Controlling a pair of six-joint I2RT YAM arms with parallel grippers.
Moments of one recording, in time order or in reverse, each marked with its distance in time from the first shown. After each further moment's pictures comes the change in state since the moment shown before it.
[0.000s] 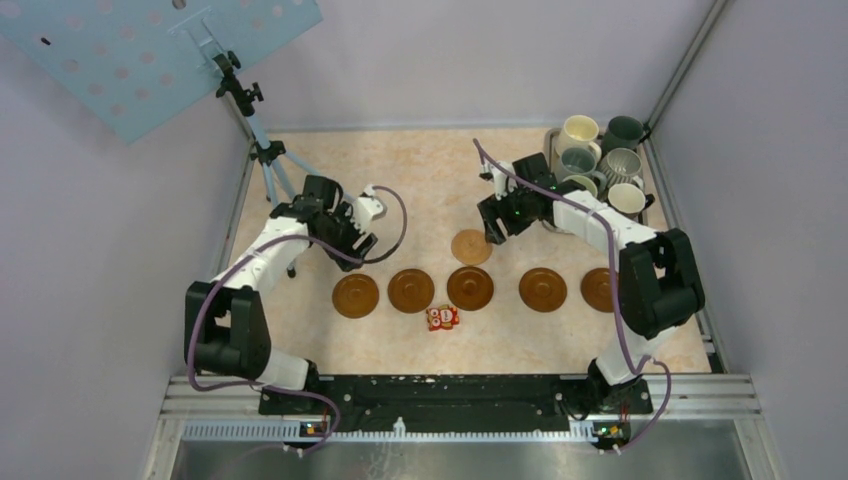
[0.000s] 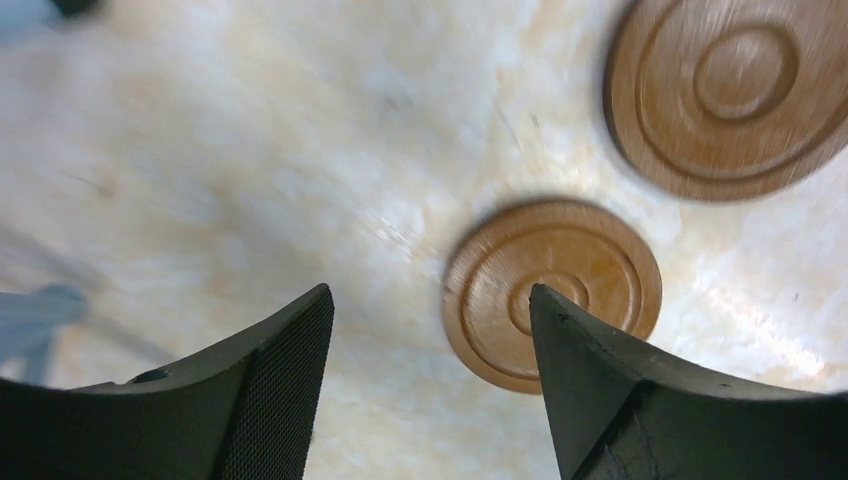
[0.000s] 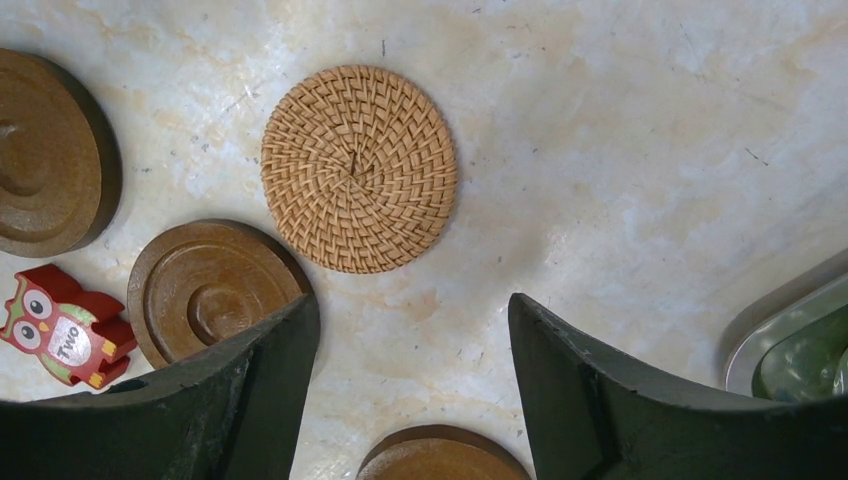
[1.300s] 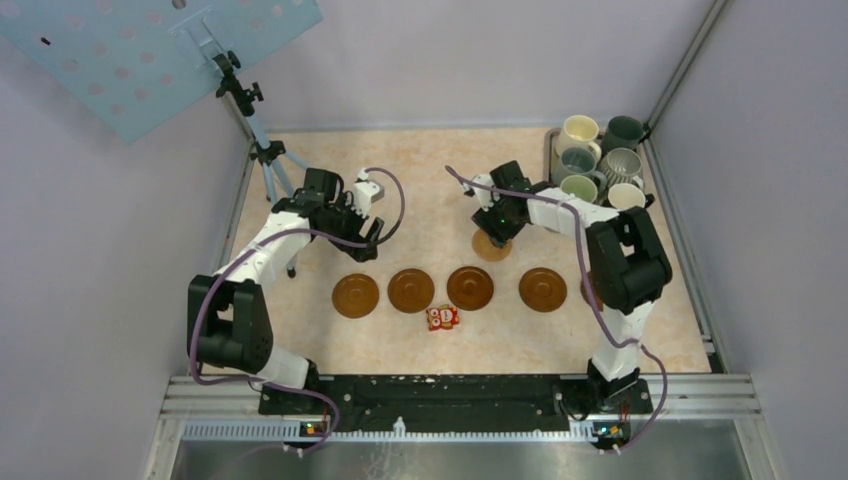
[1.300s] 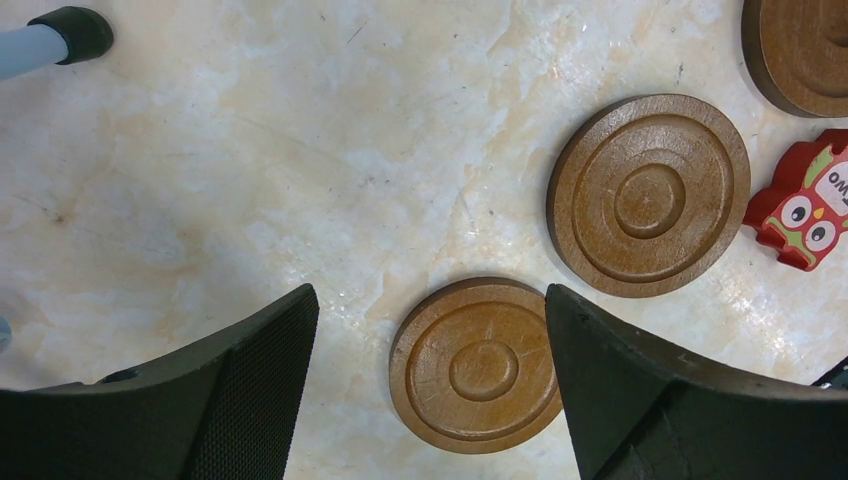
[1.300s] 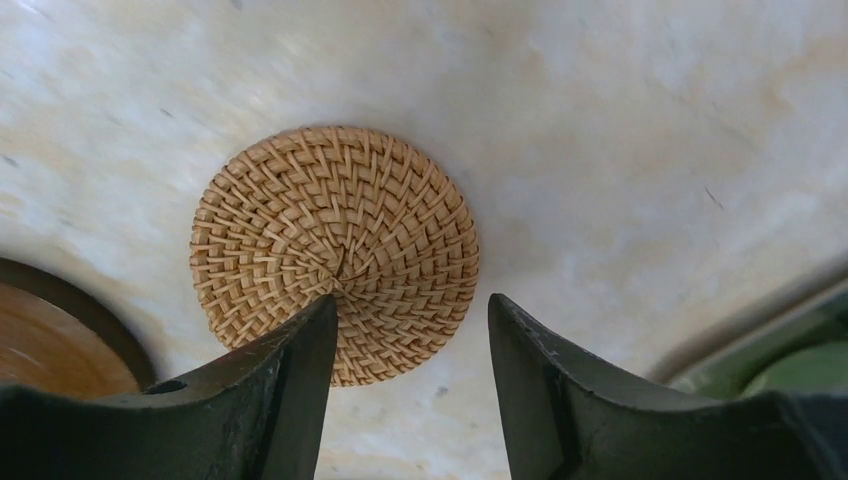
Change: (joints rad) left arm 0.000 0.040 0.095 0.067 0.110 -0.261; right arm 0.078 0.214 0.090 0.002 0.249 -0.175
